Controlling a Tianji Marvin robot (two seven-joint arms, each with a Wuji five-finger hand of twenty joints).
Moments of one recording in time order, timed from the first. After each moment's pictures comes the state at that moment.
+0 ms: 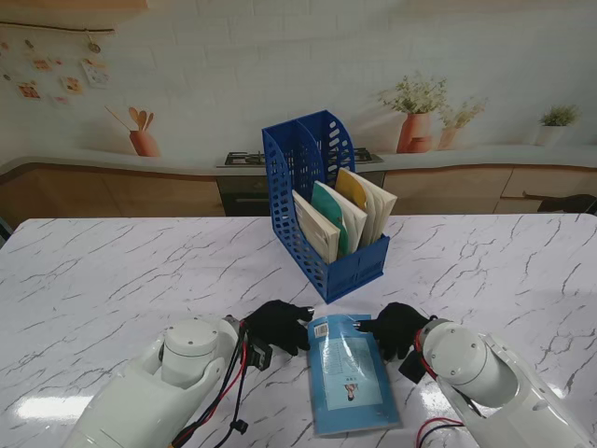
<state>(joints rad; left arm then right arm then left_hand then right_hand) 1.40 -1.21 -1.00 -1.42 -0.41 0.38 -0.19 -1.60 -1.06 1.20 -1.68 -0.29 0.44 0.28 0.82 -0.26 0.46 -0.05 0.51 0.54 0.08 0.29 0.59 0.58 0.54 0.42 0.72 0.42 0.70 0.49 0.60 0.33 1.19 0.50 0.51 -0.39 0.56 -0.08 0.82 0.39 0.43 0.55 1.00 0.32 0.56 0.30 1.16 0.19 0.46 0.25 0.73 0.28 1.38 0.35</state>
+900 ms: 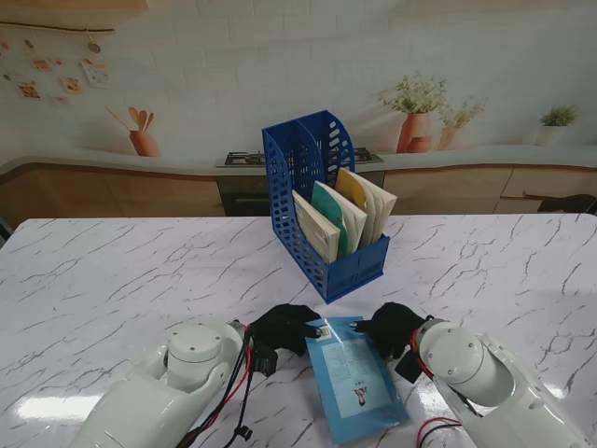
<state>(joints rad) 1.41 -1.22 -0.98 -1.40 -0.45 0.33 -0.23 -1.59 -1.07 1.19 -1.67 -0.28 0.43 0.28 1.05 -0.55 0.65 -0.08 0.50 0.30 0.97 0.52 0.69 0.28 0.65 1.03 0.67 0.33 0.93 0.89 0.53 0.25 1.34 0.65 0.52 -0.40 0.60 -0.08 0.78 0.36 0.41 0.54 0.99 0.29 0.55 0.30 1.16 0.19 0.46 0.26 0.70 0.28 1.36 0.35</state>
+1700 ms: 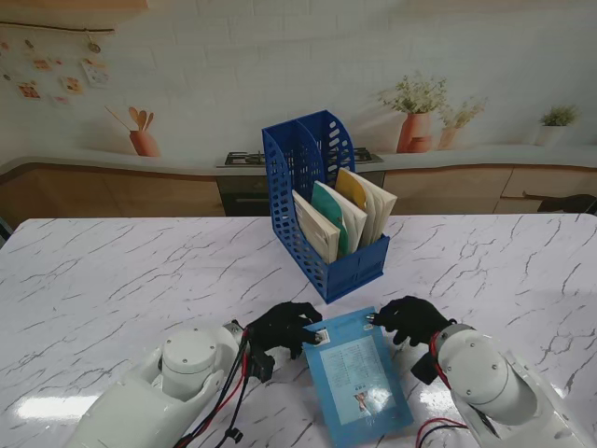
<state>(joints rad) 1.43 -1.18 -0.97 -1.44 -0.36 0.18 -0.29 -1.74 -1.09 1.34 -1.80 -0.36 0.37 0.20 0.98 -0.66 0.81 -0.09 0.51 0.24 1.10 0.71 1.01 0.21 0.43 0.93 0.96 0.26 0.80 0.80 0.84 0.23 1.47 0.43 0.52 -0.40 0.54 -0.08 0.75 0.12 0.39 0.61 0.91 0.16 0.42 0.31 0.99 0.15 0.44 0.35 0.45 0.28 1.34 0.46</state>
